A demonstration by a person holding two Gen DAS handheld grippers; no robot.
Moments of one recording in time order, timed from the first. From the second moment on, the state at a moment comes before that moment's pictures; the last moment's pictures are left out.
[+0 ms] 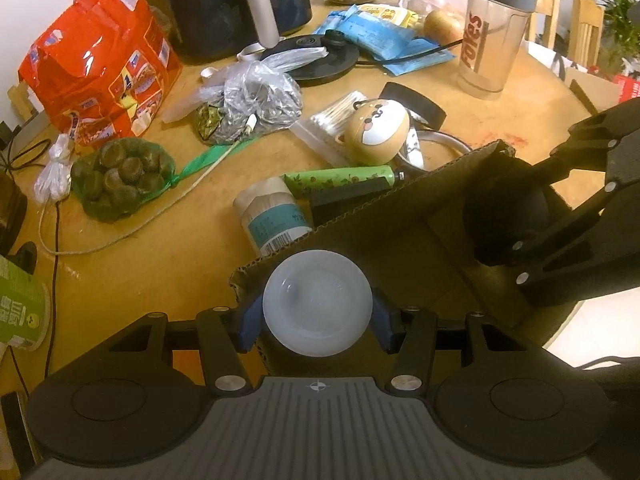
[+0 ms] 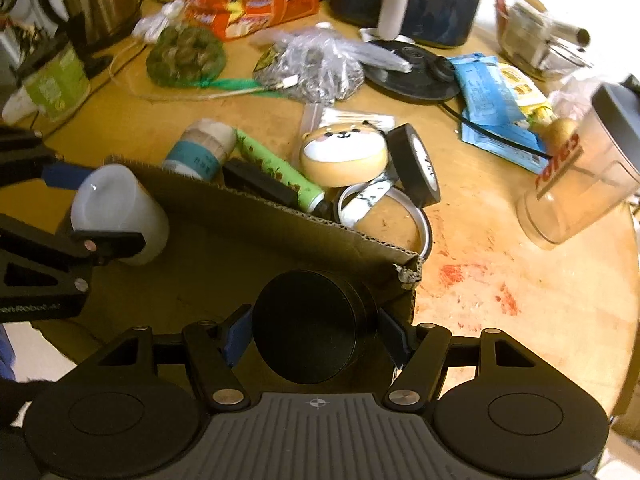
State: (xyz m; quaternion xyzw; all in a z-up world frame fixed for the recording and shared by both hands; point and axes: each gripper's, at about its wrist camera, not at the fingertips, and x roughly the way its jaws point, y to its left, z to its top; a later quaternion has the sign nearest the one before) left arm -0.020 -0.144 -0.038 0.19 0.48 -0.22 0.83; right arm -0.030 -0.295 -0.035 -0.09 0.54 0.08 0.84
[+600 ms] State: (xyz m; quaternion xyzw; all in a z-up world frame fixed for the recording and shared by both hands) left arm -0.023 -0.150 -0.041 0.19 0.47 -0.19 0.84; right arm -0.039 -0.286 -0.019 -0.19 0.45 0.10 0.87
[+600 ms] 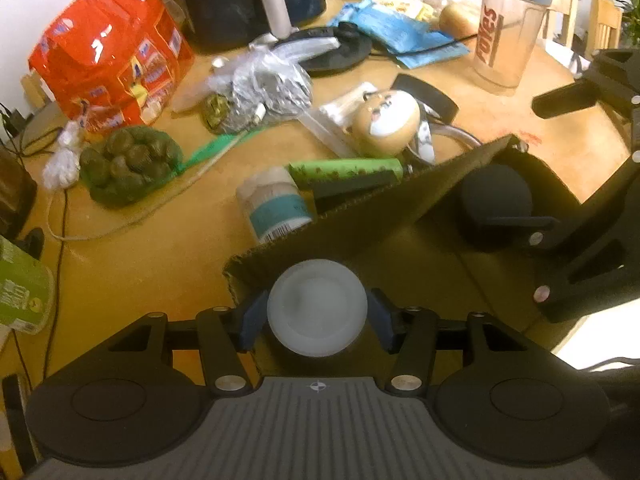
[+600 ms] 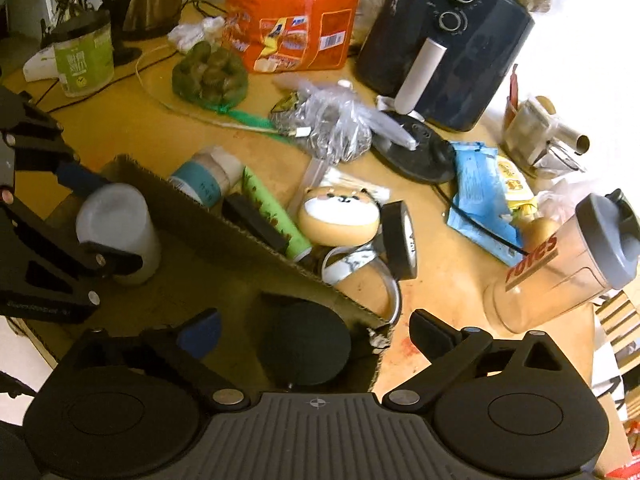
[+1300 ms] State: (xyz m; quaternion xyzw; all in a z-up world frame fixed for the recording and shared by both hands) left arm -0.023 -0.158 -0.044 0.24 0.47 -0.16 0.83; right arm -0.032 -0.303 -0.010 -0.16 0.45 0.07 0.88
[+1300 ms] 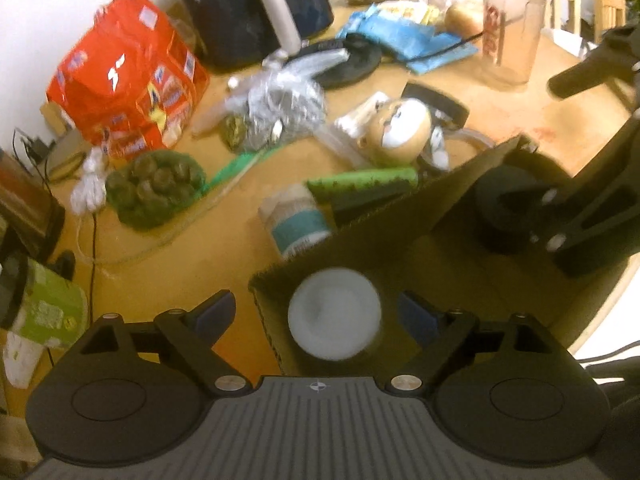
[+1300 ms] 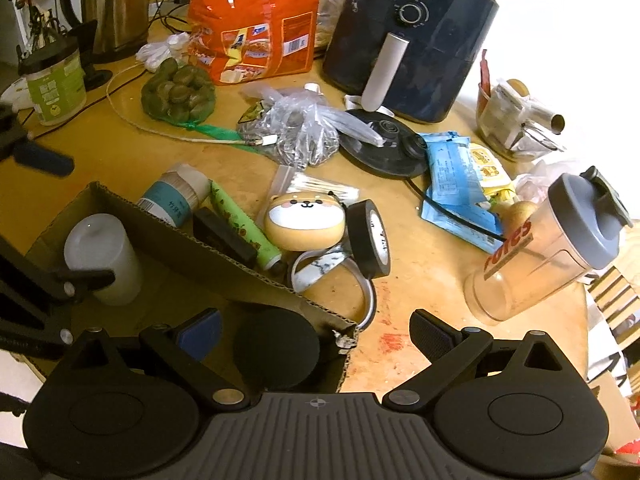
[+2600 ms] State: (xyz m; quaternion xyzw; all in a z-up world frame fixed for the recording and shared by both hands) left arm -0.005 -0.131 -0.009 0.10 0.48 -0.15 0.86; right arm -0.025 -0.326 -0.008 -0.12 0.45 0.05 0.88
